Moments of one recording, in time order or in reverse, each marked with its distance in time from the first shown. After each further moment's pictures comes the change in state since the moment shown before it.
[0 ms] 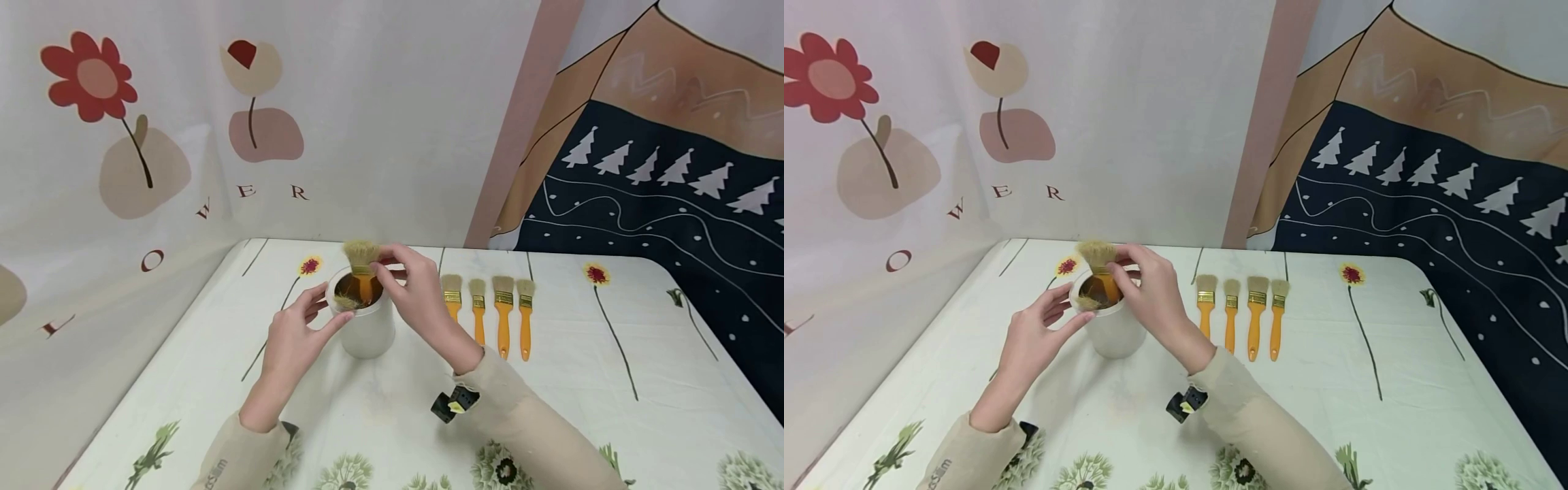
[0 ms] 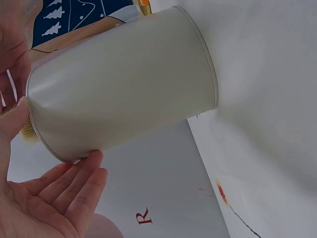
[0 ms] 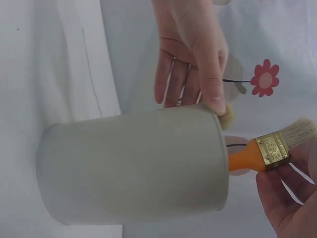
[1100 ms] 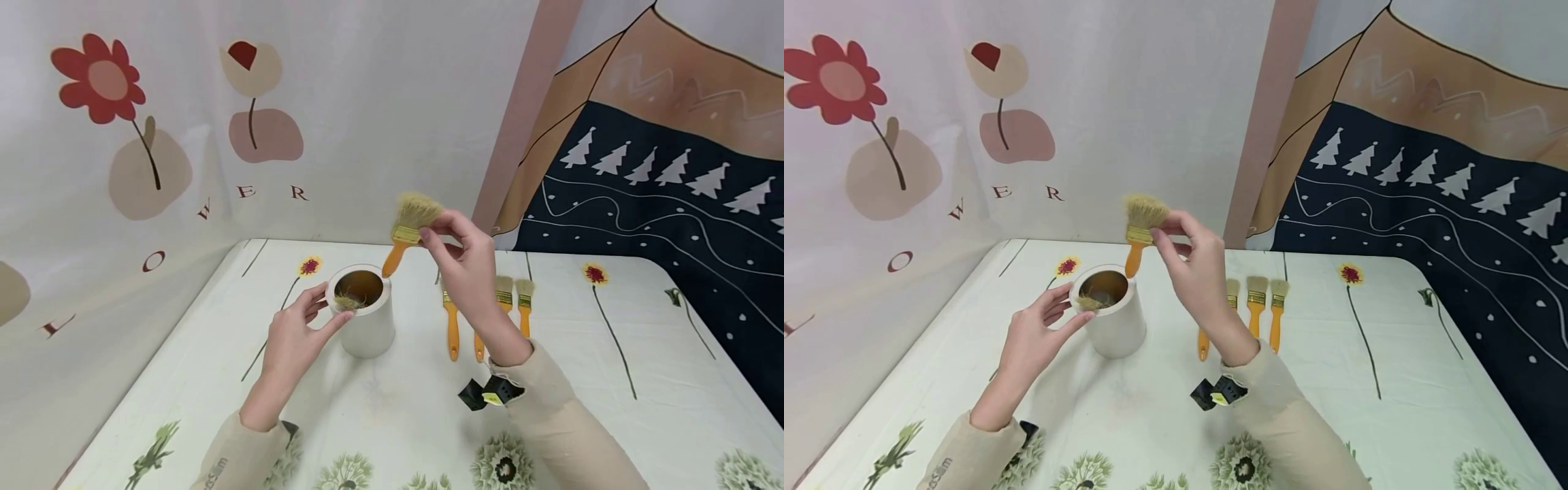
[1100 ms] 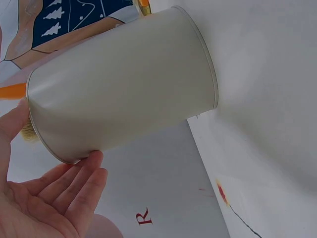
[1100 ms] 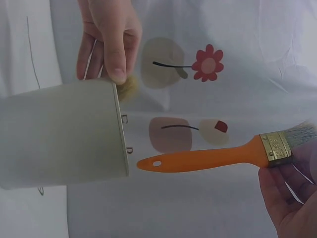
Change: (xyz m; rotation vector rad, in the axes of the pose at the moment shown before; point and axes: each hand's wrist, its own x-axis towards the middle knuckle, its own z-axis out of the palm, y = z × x) left_hand 0.001 0.002 -0.001 -0.011 -0.016 -0.039; right_hand 0.010 -0.022 -0.062 0.152 0.205 0.006
